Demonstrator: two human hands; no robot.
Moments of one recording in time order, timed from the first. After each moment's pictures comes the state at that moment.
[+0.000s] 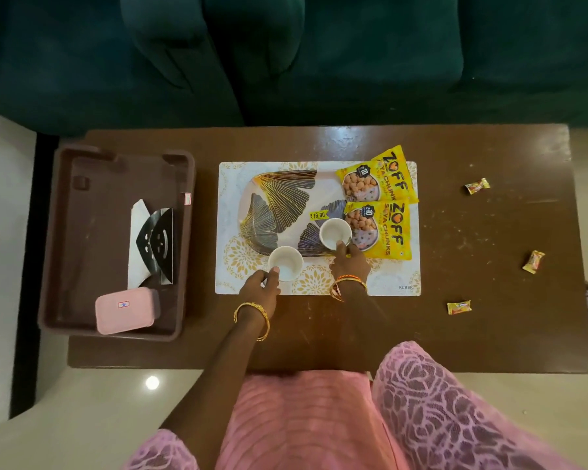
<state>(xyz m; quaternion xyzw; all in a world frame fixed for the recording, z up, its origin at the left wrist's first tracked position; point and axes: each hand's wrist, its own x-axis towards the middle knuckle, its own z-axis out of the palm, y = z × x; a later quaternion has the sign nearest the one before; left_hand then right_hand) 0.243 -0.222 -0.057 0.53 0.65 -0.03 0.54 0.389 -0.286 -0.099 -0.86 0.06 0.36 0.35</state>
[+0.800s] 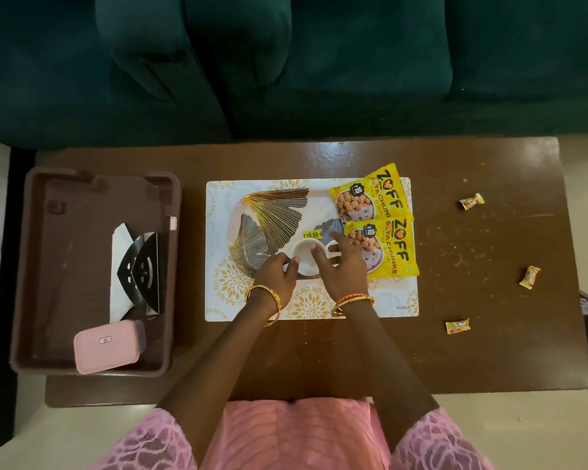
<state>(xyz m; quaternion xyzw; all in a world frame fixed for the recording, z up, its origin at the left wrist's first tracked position) 0.309 -0.181 -0.068 0.72 0.49 -0.08 0.48 0.410 -0.261 -0.046 -0.86 -0.15 0.34 0.36</state>
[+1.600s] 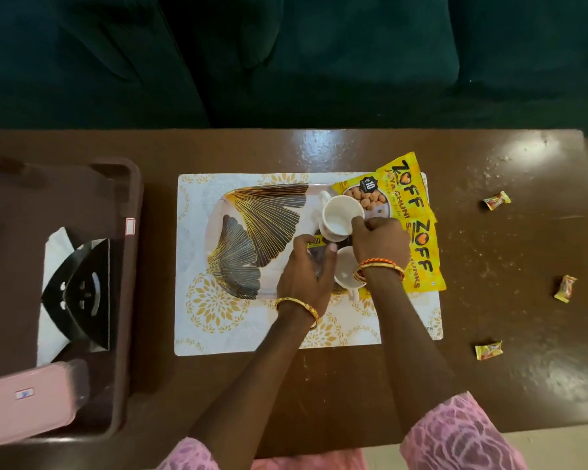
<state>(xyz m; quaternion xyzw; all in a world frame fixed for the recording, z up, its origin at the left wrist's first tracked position) 0.356 -0.206 -0.139 0.71 0.47 0.09 0.53 0.468 -0.233 -0.106 -0.95 -0.06 0.19 0.25</state>
